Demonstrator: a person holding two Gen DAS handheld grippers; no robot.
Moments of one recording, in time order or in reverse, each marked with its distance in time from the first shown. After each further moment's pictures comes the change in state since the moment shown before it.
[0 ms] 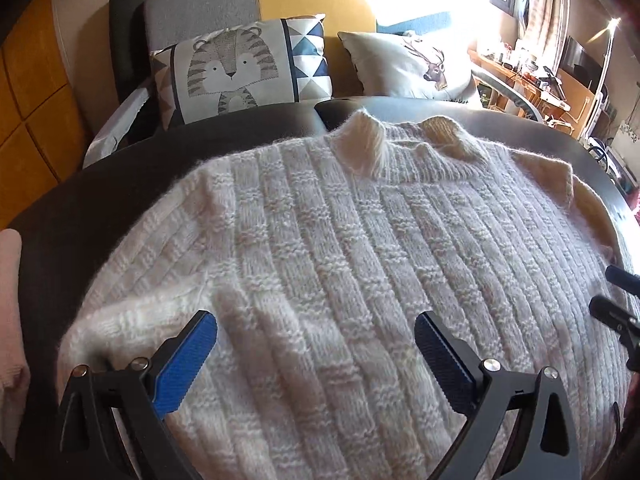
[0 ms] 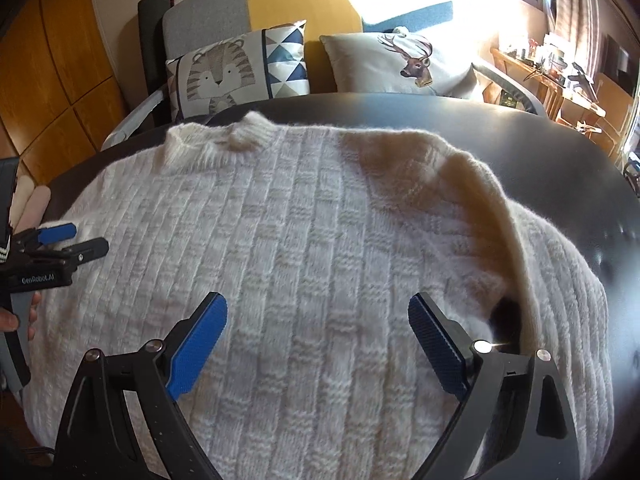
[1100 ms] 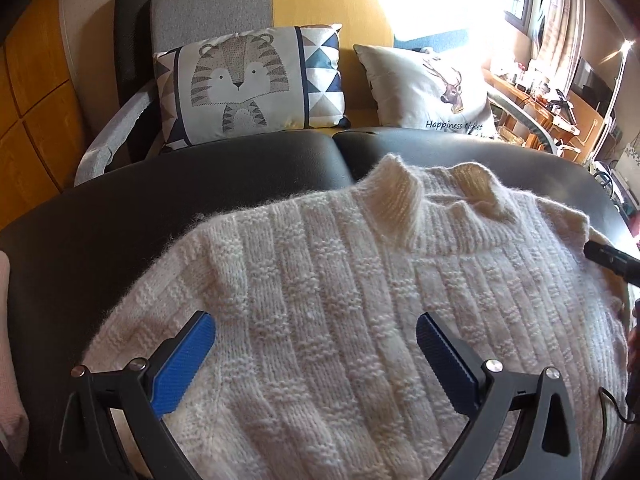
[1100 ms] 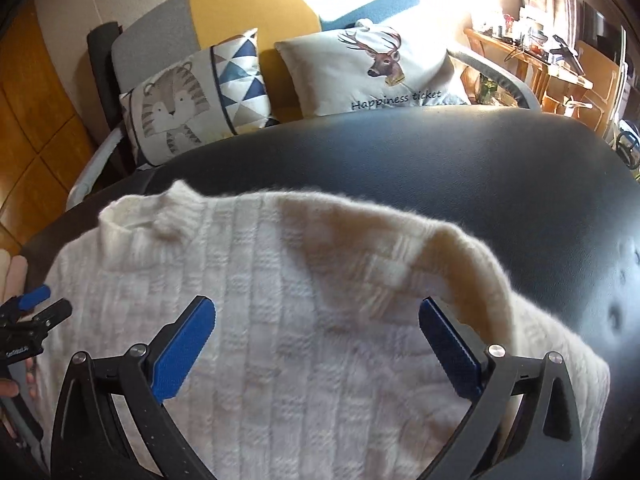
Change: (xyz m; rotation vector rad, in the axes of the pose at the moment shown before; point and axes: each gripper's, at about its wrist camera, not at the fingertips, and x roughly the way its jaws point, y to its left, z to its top) left arm 0.013 0.013 0.040 -0.047 -0.044 -0.030; right arm 0.034 -0.013 0.061 0.108 0.034 0.008
